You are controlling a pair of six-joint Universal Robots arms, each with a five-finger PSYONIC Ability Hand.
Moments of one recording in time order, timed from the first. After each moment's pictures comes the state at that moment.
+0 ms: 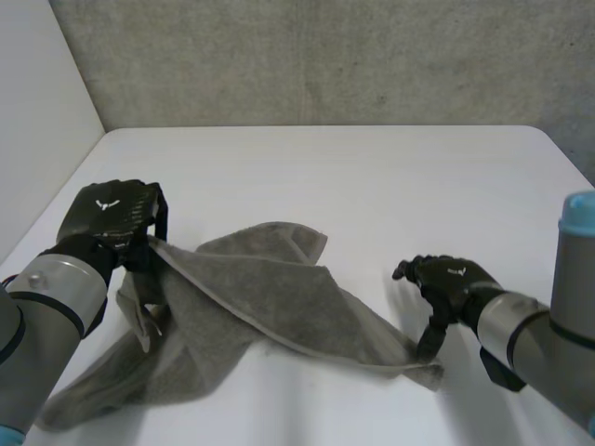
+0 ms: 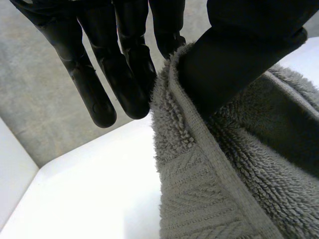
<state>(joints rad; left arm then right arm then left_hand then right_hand) 4.34 -1.56 -1.85 3.25 -1.62 3.28 1.94 -1.31 1.76 0.14 1.42 3.00 1.20 1.22 1.22 1.22 1.03 0.23 0.25 0.24 0.26 0.06</state>
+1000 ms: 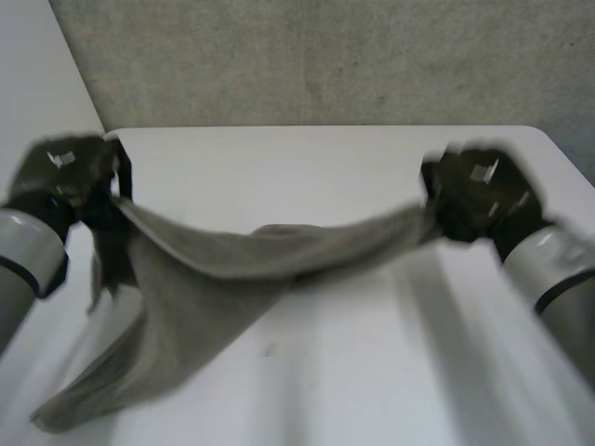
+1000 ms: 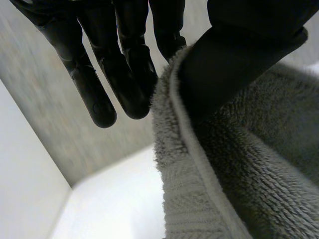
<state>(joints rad) 4.45 -1.48 -1.75 3.19 -1.55 3.30 1.94 -1.59 1.75 -0.14 1.41 2.84 1.20 1.22 1.22 1.22 1.03 1.31 1.33 1.34 1.34 1.16</state>
